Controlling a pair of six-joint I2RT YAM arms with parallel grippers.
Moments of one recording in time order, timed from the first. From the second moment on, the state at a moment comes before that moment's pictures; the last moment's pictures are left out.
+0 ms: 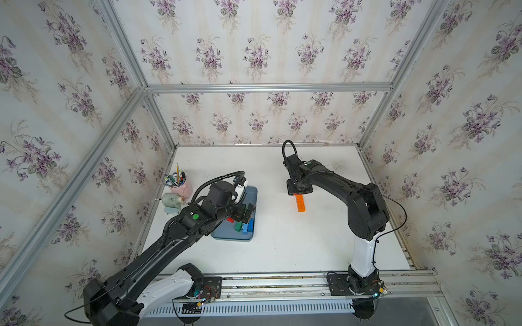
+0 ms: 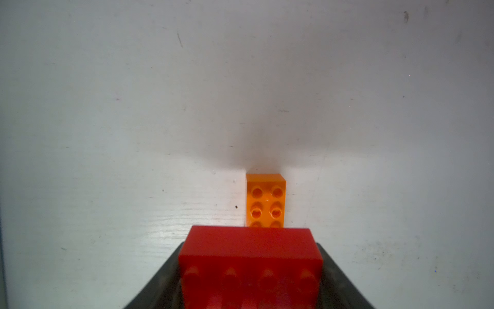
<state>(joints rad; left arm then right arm) -0.61 1.03 0.93 -0.64 -0.01 -0.13 0.55 1.96 1.54 -0.94 0.19 0.42</state>
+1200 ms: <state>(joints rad) -0.61 1.08 0.91 -0.58 0.03 -0.12 0.49 2.04 1.54 -0.94 0.10 0.42</state>
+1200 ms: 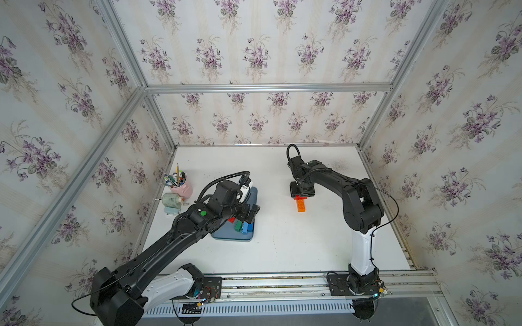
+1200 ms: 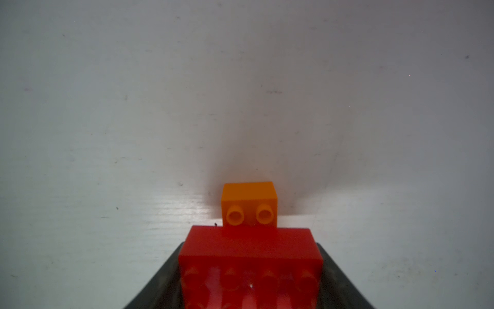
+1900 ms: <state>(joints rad) -0.61 1.08 0.91 -0.58 0.03 -0.12 0.49 2.05 1.52 -0.92 0.11 0.42</state>
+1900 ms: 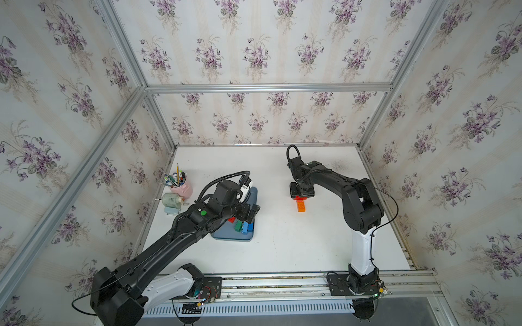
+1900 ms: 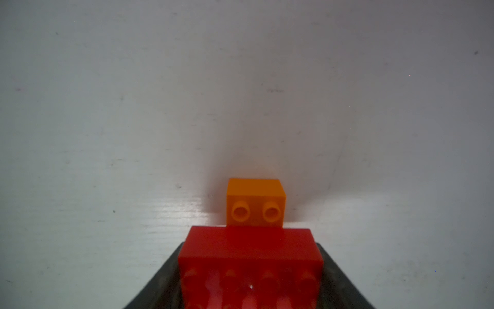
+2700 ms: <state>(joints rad) -0.61 1.10 0.91 -0.58 0.03 -0.12 0.49 2.05 1.54 -0.94 0.10 0.43</state>
